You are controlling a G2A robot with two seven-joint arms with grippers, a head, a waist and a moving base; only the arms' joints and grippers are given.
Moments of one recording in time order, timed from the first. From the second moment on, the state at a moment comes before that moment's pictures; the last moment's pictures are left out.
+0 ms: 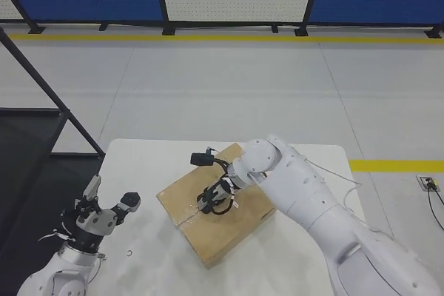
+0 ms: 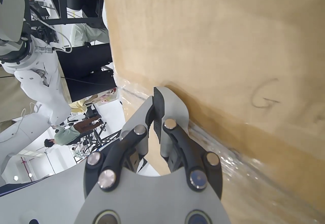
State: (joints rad) left arm 1.46 -1.15 -1.72 -1.87 -0.85 -0.03 -0.46; right arm -0.04 -1.63 0.53 -0.50 0.07 -0.25 1.33
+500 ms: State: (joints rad) left arm 1.46 -1.15 -1.72 -1.87 -0.86 -0.01 -0.49; right arm -0.01 -1.56 0.62 -0.42 0.04 -0.24 1.31
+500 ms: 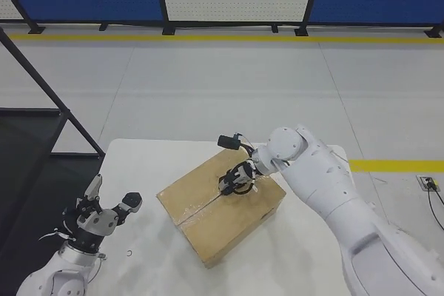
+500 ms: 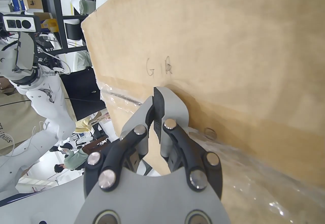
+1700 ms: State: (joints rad) left arm 1.44 -1.15 -1.71 -1.89 -0.82 0.01 -0.49; right arm -0.03 -1.39 0.82 -0.33 0.04 -0.29 1.23
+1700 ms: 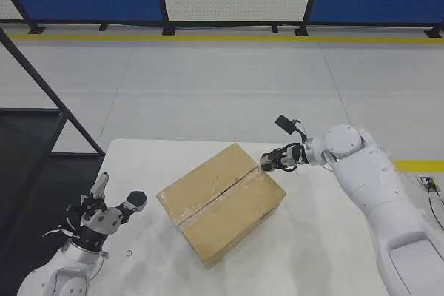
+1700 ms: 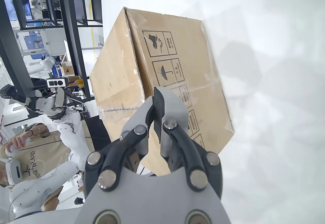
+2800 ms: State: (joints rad) left arm 1.46 -1.16 -1.71 -1.89 -0.81 0.01 -0.50; right arm -0.24 -1.31 0.90 -0.86 0.02 -0.21 1.26
